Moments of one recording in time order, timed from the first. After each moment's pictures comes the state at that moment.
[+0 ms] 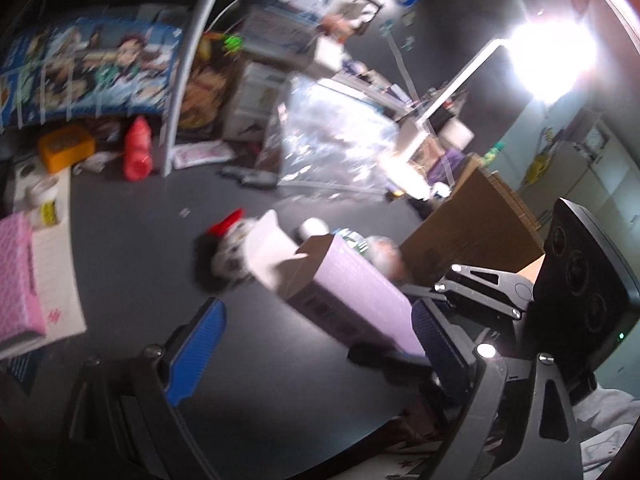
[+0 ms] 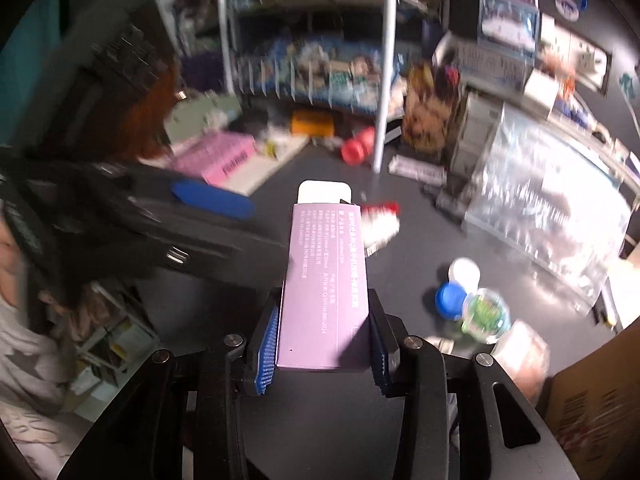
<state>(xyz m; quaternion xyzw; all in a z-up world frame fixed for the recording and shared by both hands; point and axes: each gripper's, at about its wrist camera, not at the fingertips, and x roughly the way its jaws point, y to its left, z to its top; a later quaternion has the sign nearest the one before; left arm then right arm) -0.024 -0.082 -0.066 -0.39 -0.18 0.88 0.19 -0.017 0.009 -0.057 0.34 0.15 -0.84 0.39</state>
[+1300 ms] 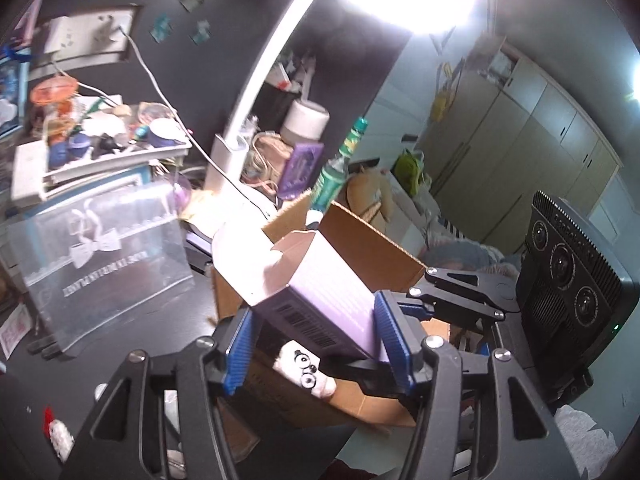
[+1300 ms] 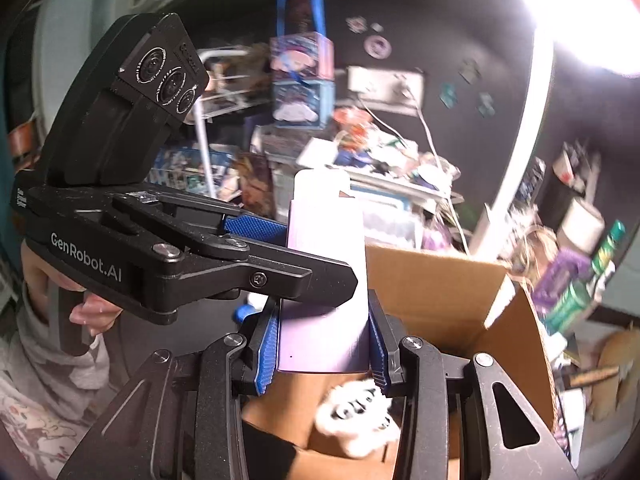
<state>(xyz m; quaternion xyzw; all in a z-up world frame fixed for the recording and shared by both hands) -0.138 0.137 0.042 -0.39 -0.07 0.84 0.37 -0.043 0.213 0.047 0.32 0.08 -0.92 0.23</state>
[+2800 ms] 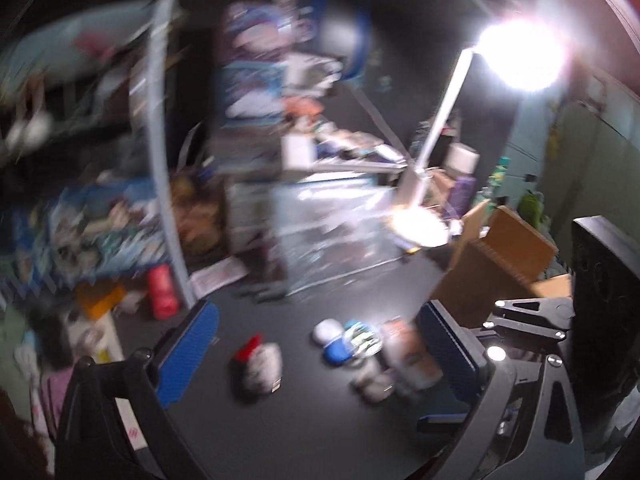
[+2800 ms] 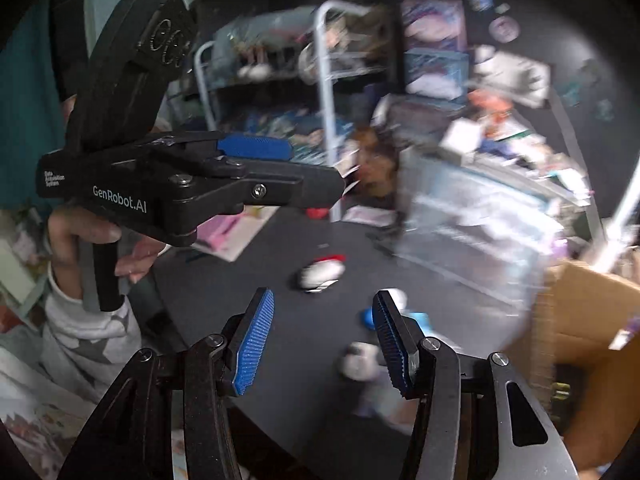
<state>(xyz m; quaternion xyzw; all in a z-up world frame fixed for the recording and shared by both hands) -0.055 -0.065 0.009 -0.33 -0.06 0.93 0.12 -0.028 0.064 0.012 0.36 0.09 -0.85 0.38</state>
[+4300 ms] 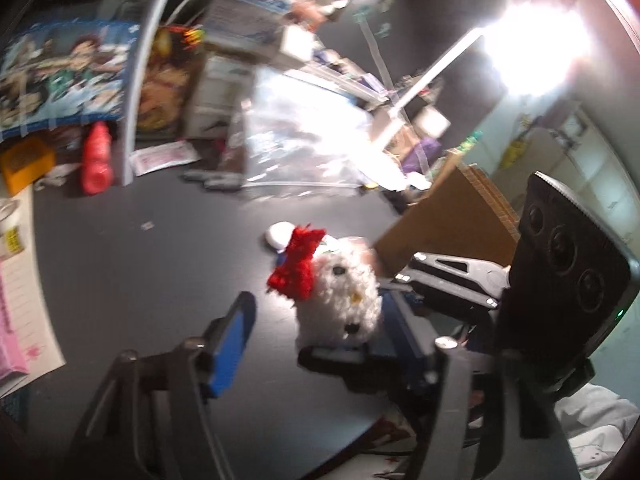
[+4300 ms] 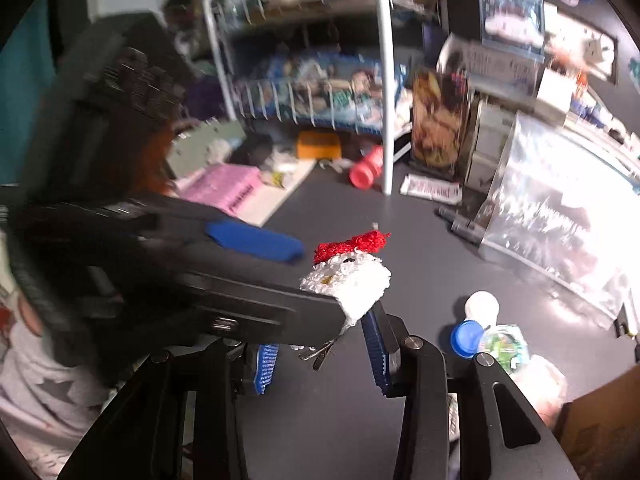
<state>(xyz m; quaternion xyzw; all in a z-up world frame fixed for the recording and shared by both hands) -0.048 -0.072 -0.066 -0.41 -0.18 0.86 0.25 -0.046 0.005 -0.046 0.35 0.11 -0.84 0.40</state>
